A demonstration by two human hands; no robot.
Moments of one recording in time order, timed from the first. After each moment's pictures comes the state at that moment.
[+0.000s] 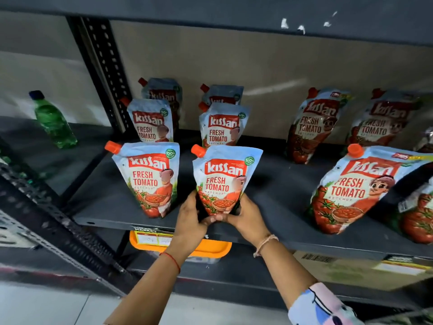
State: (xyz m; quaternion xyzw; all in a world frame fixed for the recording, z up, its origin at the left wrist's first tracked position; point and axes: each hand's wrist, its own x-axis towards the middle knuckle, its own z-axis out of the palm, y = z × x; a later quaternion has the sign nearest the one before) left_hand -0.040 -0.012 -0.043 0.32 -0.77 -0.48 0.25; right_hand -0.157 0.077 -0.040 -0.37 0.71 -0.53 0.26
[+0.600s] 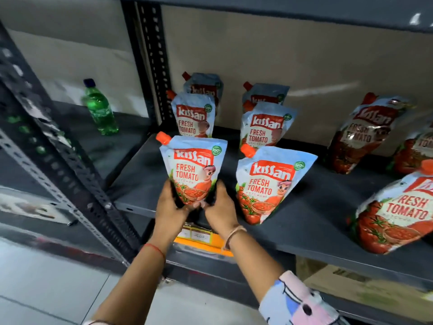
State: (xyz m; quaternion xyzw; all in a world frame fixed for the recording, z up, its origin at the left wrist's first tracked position) left_hand 0.041 -0.088 -0.049 0.37 -0.68 -0.50 0.38; right_hand -0.060 -0.019 -0.029 -0.36 0.76 -0.46 0.28
